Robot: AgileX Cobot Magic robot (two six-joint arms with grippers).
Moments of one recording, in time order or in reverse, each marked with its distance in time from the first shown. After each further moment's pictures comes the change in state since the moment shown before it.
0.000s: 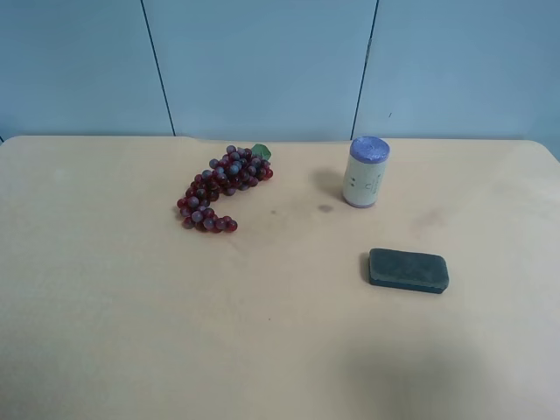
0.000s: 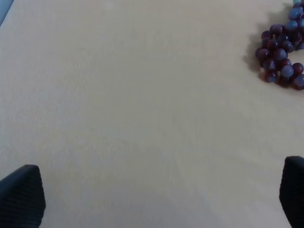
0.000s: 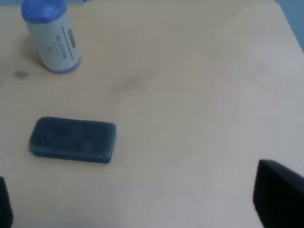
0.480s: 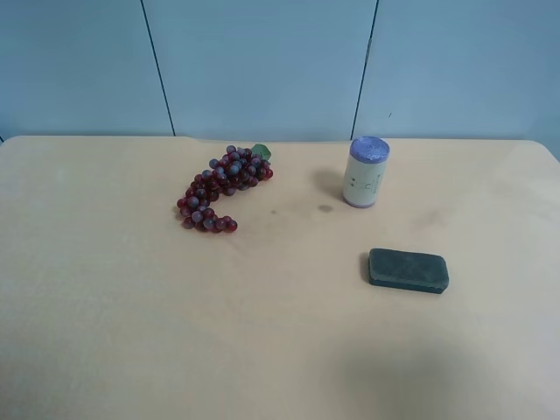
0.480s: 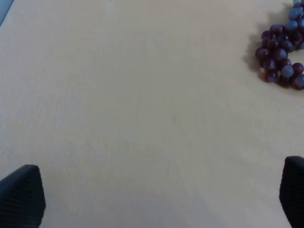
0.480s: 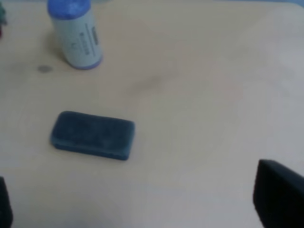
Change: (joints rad) left arm 0.000 0.000 0.000 0.000 0.000 0.000; right arm 0.088 0.000 0.000 0.008 0.000 0.000
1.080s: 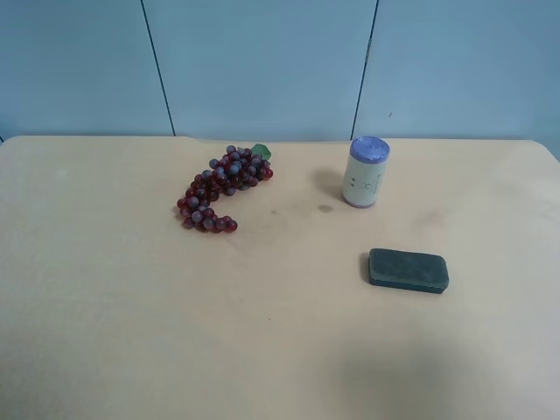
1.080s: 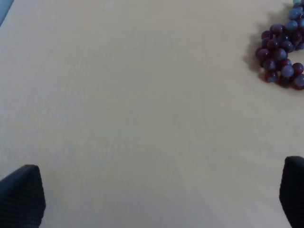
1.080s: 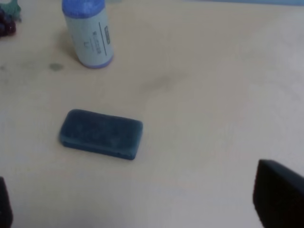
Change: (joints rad) left arm 0.000 0.000 0.000 0.000 0.000 0.000; right arm 0.022 0.000 0.000 0.002 0.000 0.001
